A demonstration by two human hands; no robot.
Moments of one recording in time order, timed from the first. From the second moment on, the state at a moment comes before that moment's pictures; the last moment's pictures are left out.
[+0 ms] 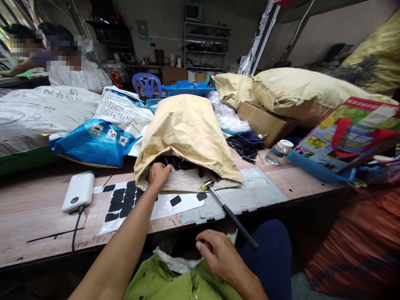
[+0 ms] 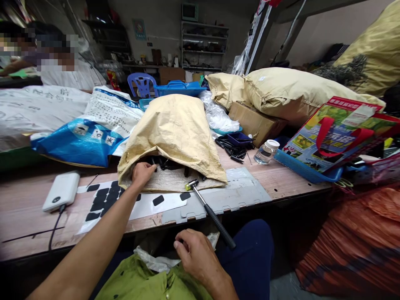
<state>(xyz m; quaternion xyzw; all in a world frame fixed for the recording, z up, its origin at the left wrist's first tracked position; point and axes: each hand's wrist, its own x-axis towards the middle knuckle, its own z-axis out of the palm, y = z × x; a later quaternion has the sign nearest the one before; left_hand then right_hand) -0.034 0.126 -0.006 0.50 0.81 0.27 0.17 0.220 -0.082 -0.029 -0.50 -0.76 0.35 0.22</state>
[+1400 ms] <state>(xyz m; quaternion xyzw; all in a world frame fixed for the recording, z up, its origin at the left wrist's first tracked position) -0.001 0.040 -0.040 0.80 0.50 0.26 0.19 0.223 -0.073 -0.022 -0.55 -0.75 0.10 0.35</state>
